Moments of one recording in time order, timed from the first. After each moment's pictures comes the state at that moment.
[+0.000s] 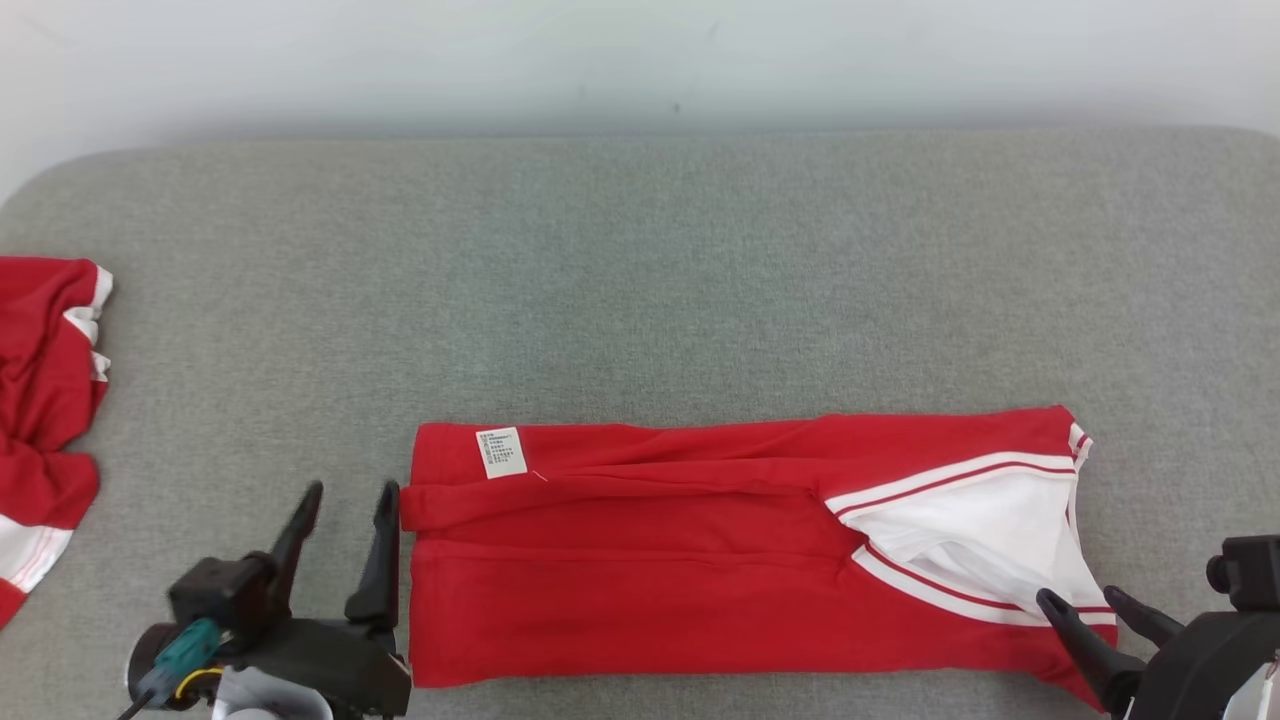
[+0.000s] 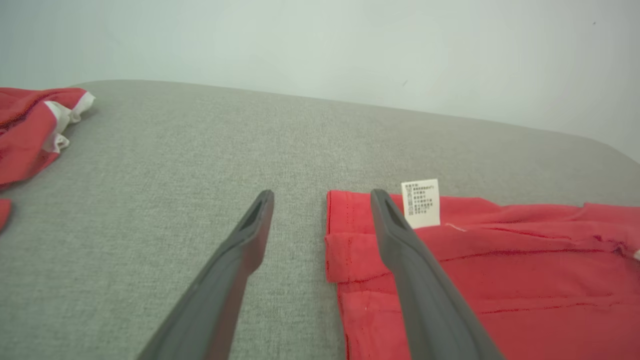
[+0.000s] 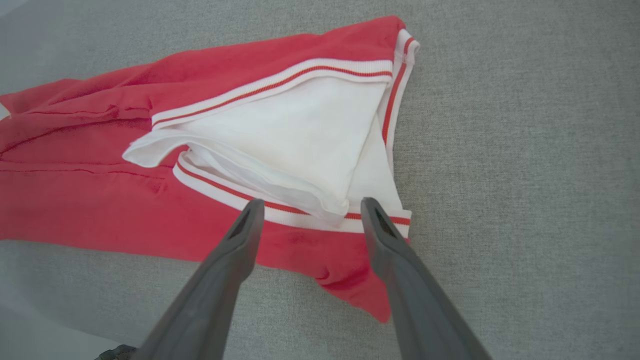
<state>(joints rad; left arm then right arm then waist) -0.29 0.38 -0.48 0.36 -0.69 0.07 -0.26 0.09 -0.31 -0.09 -0.19 0.55 0.13 0.71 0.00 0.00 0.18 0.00</state>
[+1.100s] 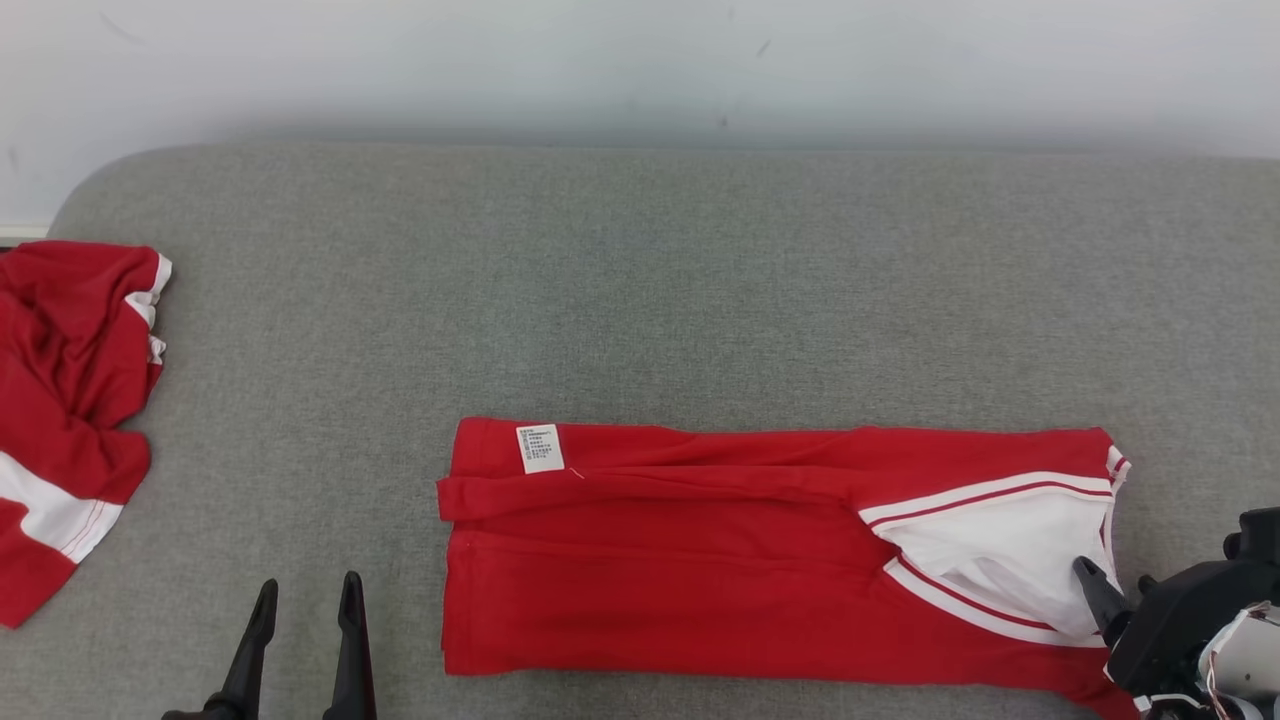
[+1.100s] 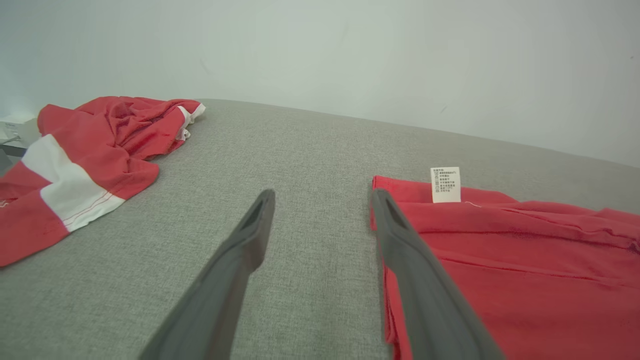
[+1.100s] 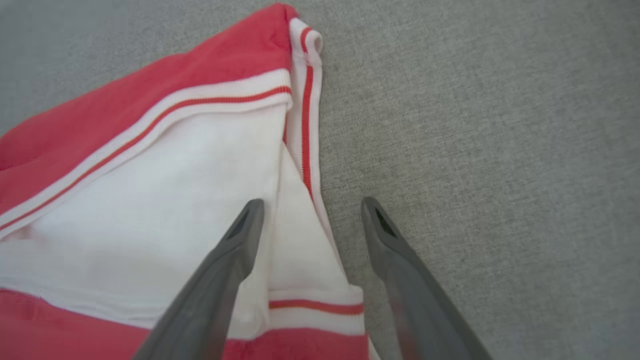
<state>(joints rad) 0.06 0.05 0.03 0.09 -0.21 -0.12 -0.26 -0.15 -0.14 -0.29 0.24 0.37 0.13 0.60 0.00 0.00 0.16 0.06</state>
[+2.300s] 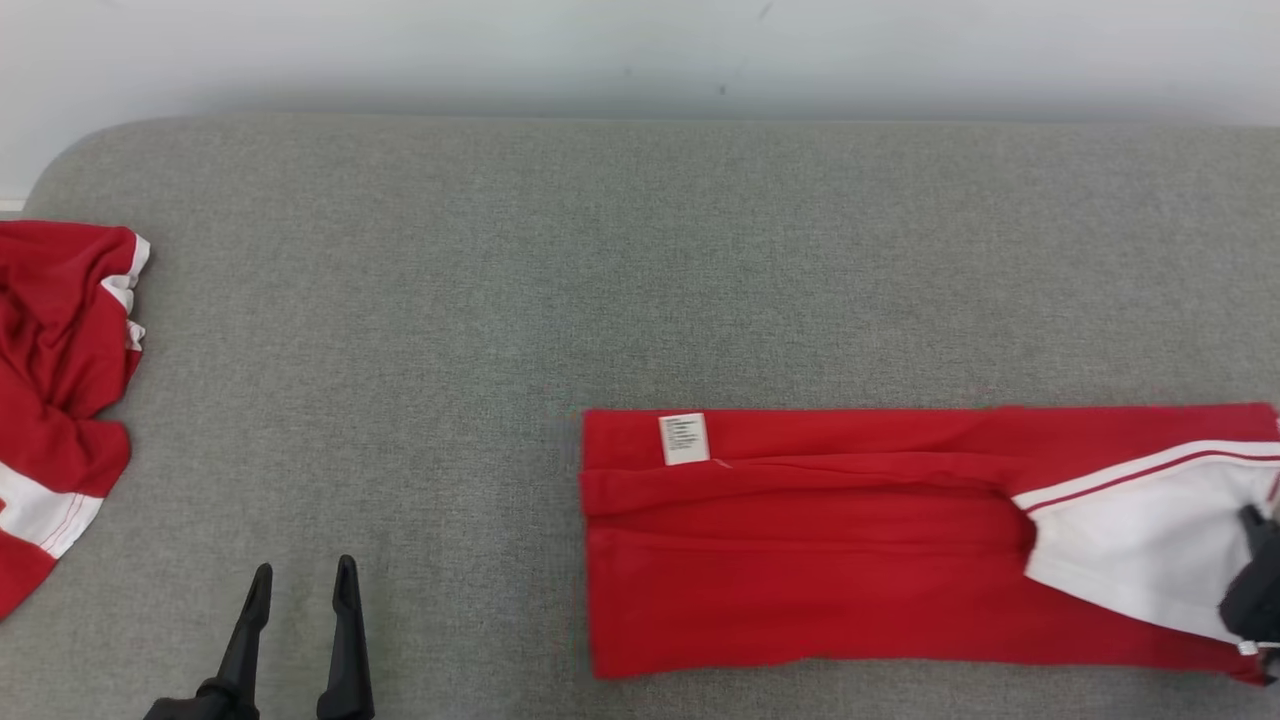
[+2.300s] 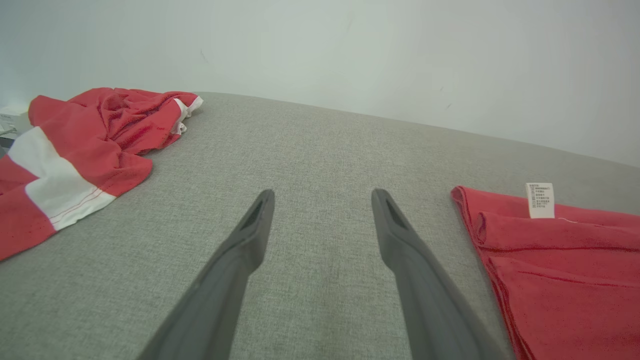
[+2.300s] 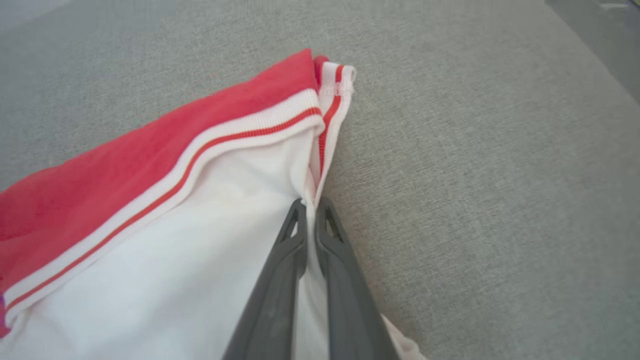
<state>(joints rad) 0.04 0.05 0.03 0.09 -0.23 -0.12 -0.26 -0.27 -0.21 -0.45 0.34 0.24 0.13 0.50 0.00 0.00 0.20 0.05</state>
